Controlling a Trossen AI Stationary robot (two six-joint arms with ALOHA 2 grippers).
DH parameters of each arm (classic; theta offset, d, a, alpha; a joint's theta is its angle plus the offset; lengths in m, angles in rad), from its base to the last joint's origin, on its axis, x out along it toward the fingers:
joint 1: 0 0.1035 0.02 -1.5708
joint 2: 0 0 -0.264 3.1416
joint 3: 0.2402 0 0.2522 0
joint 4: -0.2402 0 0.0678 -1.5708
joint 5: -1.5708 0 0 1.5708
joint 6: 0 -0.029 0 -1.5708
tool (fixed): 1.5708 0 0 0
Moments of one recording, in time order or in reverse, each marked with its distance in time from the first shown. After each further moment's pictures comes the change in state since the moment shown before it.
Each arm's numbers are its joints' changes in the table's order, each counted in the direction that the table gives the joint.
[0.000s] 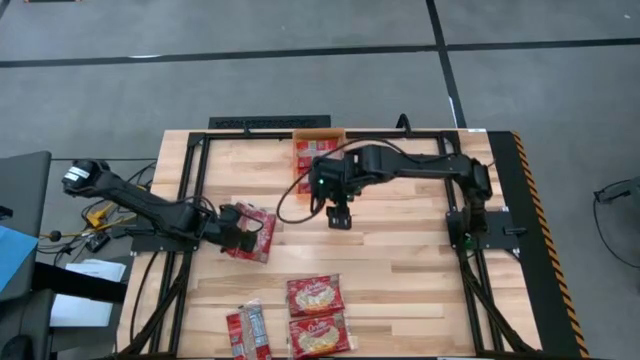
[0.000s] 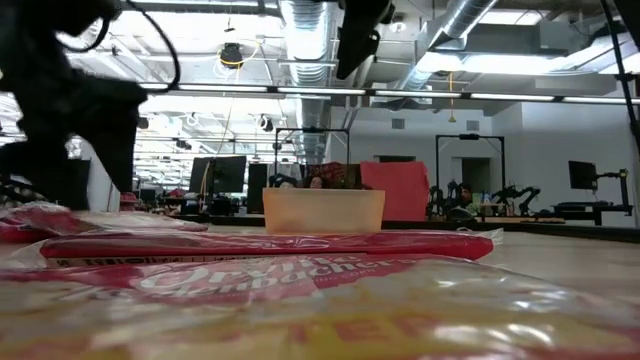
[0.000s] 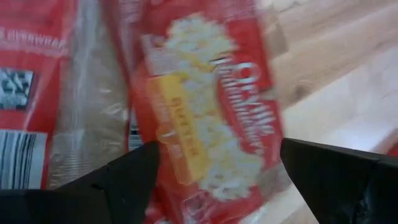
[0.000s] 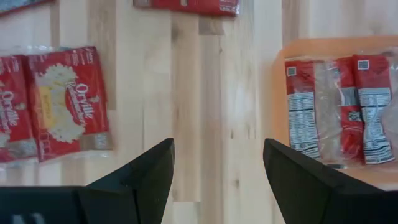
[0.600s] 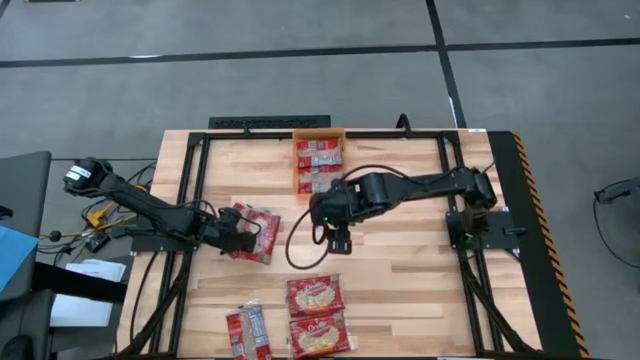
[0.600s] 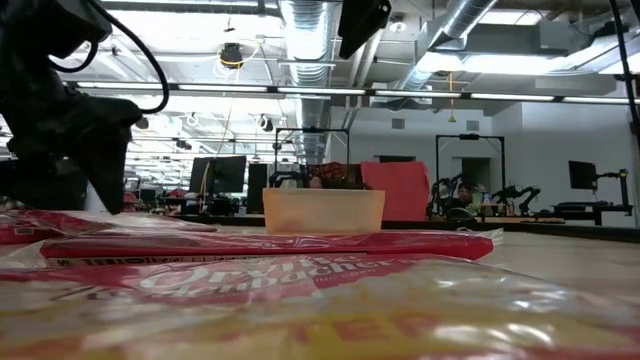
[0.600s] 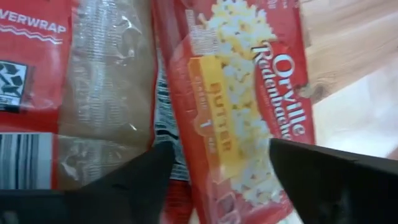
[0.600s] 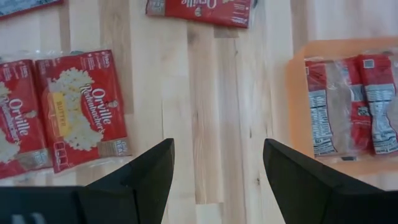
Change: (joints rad) left arm -0.024 0.030 -0.074 0.075 -0.010 0.093; right arm 0.170 0.000 0.000 0.000 -0.157 -0.168
